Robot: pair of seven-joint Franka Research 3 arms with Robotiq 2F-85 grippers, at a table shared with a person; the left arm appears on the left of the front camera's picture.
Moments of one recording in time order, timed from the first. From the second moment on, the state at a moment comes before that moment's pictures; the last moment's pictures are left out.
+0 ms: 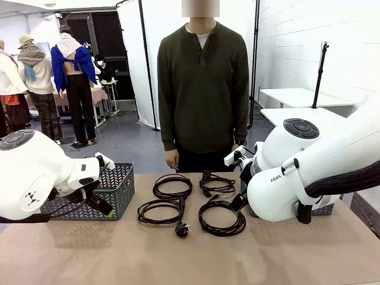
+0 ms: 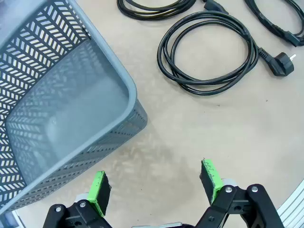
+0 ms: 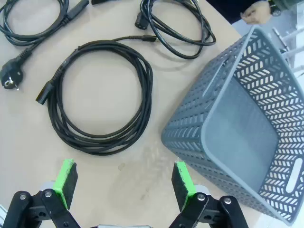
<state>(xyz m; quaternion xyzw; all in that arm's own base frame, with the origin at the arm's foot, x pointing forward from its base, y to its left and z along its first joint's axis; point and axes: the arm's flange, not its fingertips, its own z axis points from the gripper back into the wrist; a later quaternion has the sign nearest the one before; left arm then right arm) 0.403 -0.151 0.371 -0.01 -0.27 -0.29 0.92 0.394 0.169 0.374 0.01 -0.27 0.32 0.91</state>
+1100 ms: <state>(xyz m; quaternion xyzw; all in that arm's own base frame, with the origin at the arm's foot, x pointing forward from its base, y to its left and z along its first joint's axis) 0.402 -0.151 0.371 -0.01 -0.27 -0.30 0.92 0.394 0.169 0.374 0.01 -0.27 0.32 0.91</state>
